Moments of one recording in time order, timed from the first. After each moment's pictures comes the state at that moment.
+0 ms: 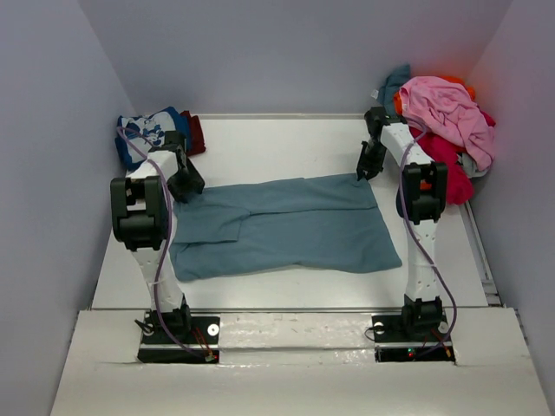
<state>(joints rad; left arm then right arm) 0.03 2.01 1.44 -0.67 -0.08 -0.55 0.10 2.46 2.22 -1.14 0.02 0.44</state>
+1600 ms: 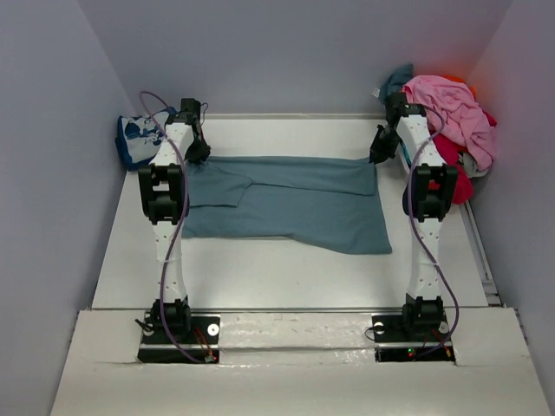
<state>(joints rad) -0.02 2.48 2.24 -0.87 -0.16 -0.48 0.00 2.51 2.44 -1.18 -0.03 0.47</state>
